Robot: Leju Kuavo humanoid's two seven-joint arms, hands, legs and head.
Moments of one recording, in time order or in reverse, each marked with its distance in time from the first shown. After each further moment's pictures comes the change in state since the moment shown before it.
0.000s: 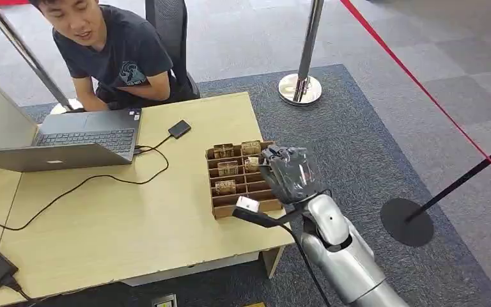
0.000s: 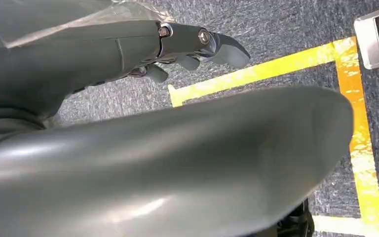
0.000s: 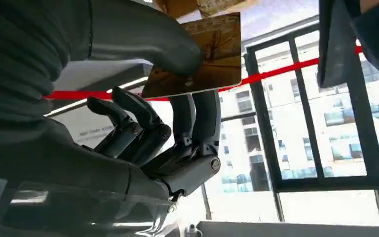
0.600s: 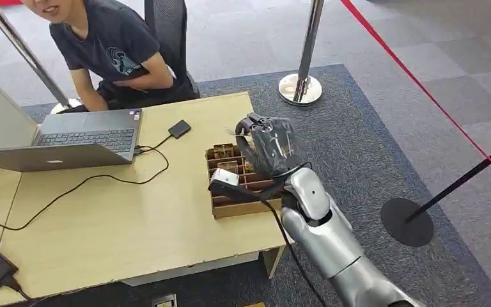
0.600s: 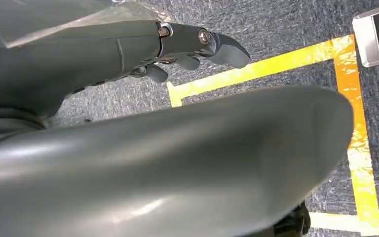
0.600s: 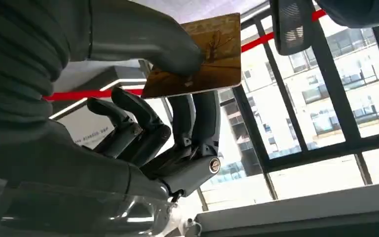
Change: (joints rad) left arm -0.002 -0.008 0.014 0.000 -0.021 -0.001 -0.003; right arm -0.172 0.115 0.033 0.081 -0.077 -0.014 -0.006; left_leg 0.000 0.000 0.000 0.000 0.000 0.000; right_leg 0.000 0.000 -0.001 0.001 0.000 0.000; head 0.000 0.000
